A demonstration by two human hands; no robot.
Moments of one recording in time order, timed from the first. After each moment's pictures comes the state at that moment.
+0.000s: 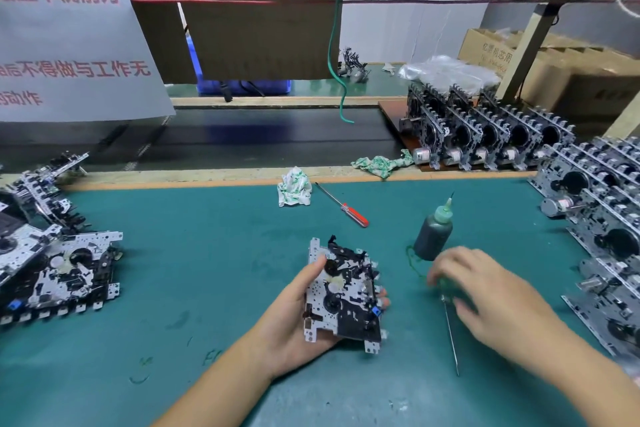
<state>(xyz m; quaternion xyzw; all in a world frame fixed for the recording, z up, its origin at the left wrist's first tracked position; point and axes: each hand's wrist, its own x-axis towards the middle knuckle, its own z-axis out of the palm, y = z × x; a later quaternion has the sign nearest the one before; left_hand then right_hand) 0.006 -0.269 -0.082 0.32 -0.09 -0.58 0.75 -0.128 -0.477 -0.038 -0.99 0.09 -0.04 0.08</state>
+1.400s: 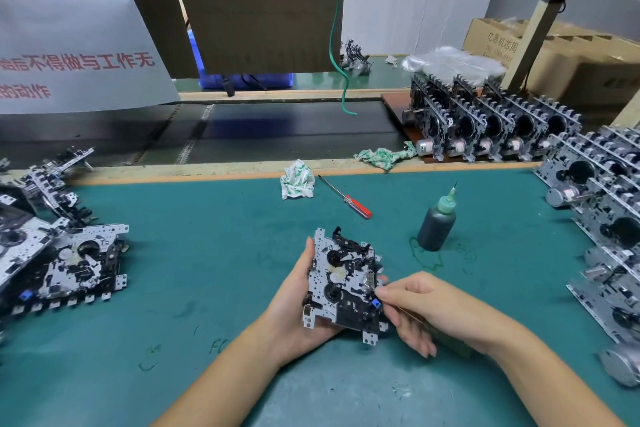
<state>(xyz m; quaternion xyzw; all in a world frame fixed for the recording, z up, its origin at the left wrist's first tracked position) 0.010 -0.276 -0.095 0.36 -0.01 -0.57 0.74 -0.094 -0.436 -0.055 -0.75 0.11 0.20 0.62</state>
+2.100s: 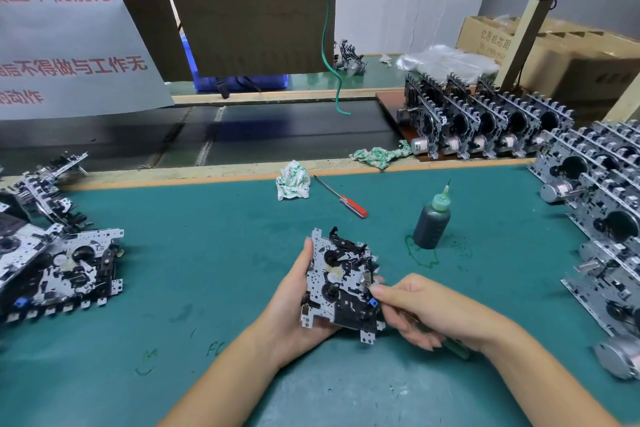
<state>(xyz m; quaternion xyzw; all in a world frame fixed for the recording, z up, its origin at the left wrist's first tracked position) 0.010 -0.276 -0.094 0.38 -0.02 -0.56 0.74 -0.094 -0.436 -0.055 -0.79 0.12 0.20 0.57</state>
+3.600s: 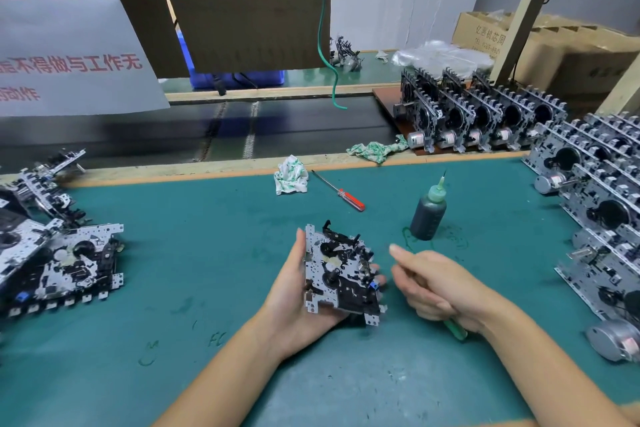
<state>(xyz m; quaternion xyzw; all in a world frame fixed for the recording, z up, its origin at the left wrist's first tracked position) 0.002 -0.274 -0.083 0.38 -0.01 -0.53 0.76 -0.094 -0.450 -0.062 -0.70 0.13 0.10 0.70</state>
